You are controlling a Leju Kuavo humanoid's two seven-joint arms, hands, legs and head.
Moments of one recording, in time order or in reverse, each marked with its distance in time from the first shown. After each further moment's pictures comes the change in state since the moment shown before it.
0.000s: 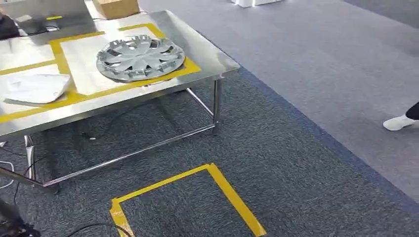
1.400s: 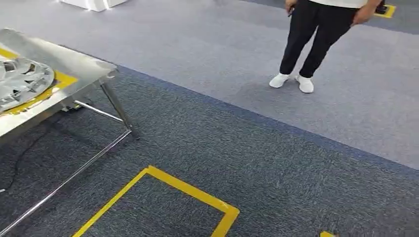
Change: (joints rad) left arm -0.284 -0.085 0.390 1.531 -0.363 -0.264 0.472; right arm -0.010 -0.006 -0.040 0.000 0.076 0.003 0.130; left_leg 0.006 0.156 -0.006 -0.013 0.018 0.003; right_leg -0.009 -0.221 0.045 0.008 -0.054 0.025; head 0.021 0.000
